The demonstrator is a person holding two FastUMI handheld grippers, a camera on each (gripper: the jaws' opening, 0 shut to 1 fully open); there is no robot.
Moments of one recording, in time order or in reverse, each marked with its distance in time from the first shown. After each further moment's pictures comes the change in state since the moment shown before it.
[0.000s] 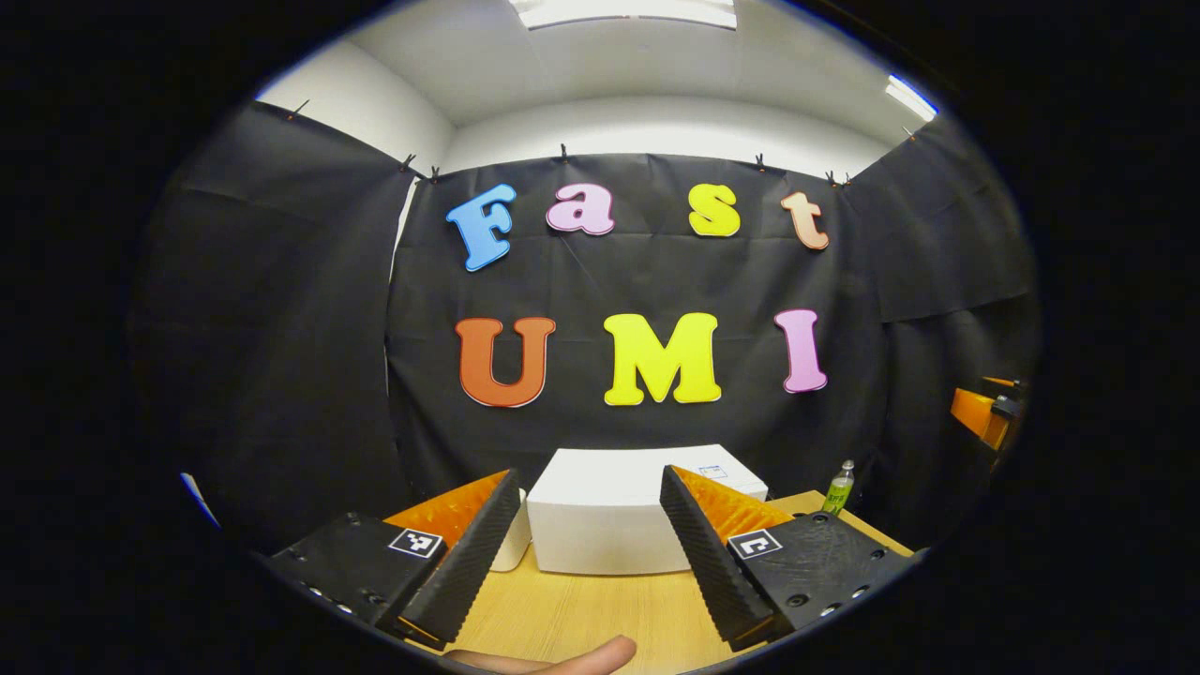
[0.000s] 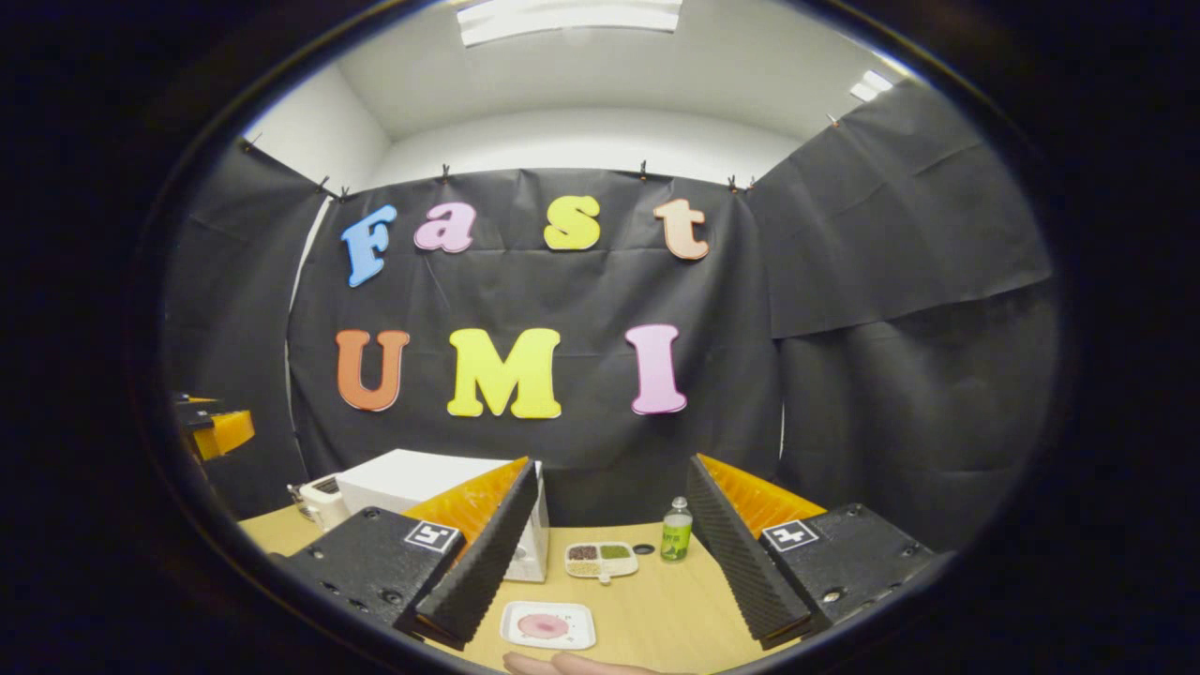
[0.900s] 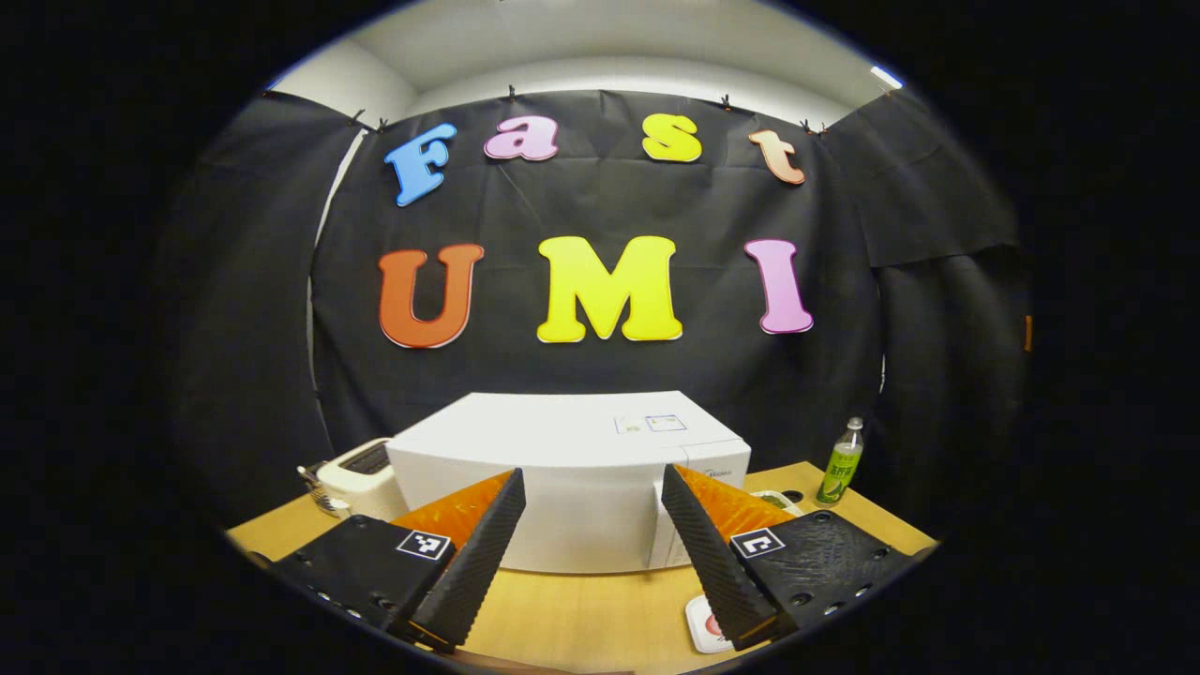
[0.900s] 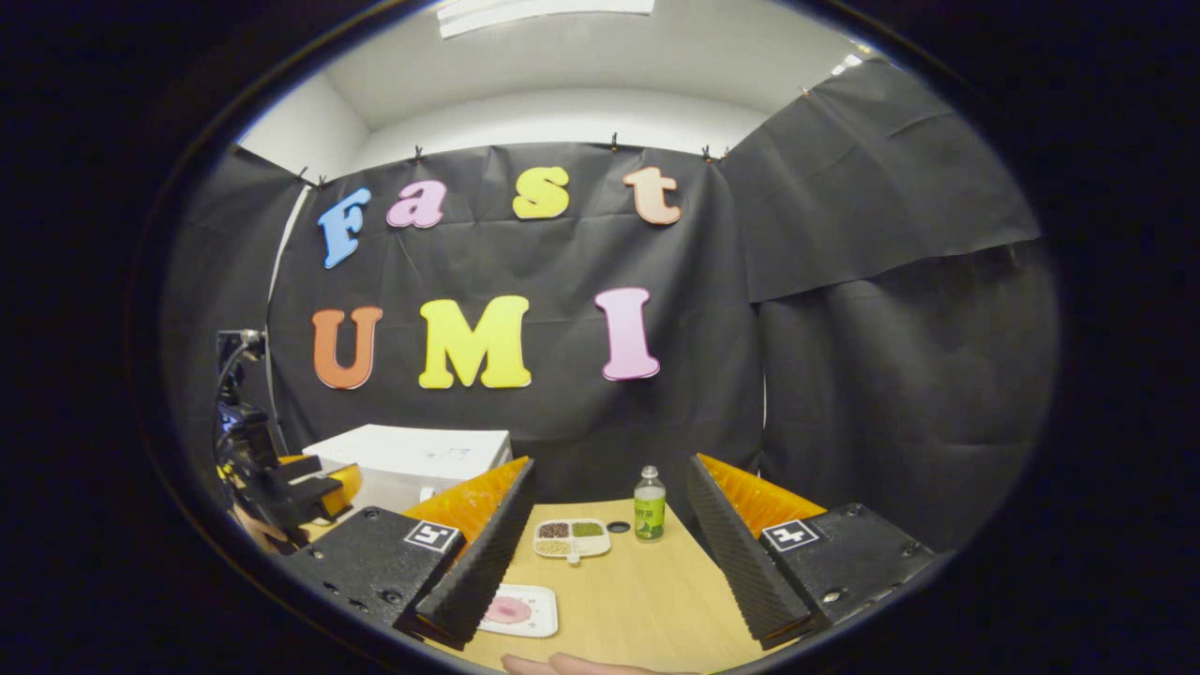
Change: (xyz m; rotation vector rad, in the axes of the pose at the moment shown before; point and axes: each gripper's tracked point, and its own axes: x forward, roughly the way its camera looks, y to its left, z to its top) left arm 0.130 -0.136 -0.147 -0.020 0.106 -0.114; right arm 0.016 -0.061 -0.066 0.038 0.066 -0.032
